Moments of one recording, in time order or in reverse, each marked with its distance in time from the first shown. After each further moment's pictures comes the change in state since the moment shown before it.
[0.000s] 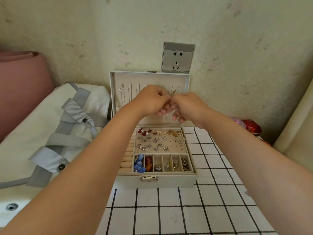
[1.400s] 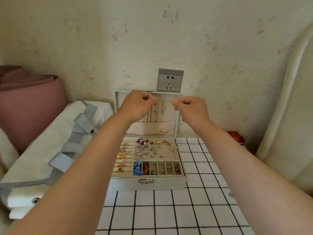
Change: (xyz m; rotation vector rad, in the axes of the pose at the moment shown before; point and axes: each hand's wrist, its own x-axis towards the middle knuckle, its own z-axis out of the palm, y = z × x) left_hand -0.042 0.035 -0.037 0.091 0.237 0.088; right_hand -0.033 -0.025 -0.019 -0.032 0.401 -0.257
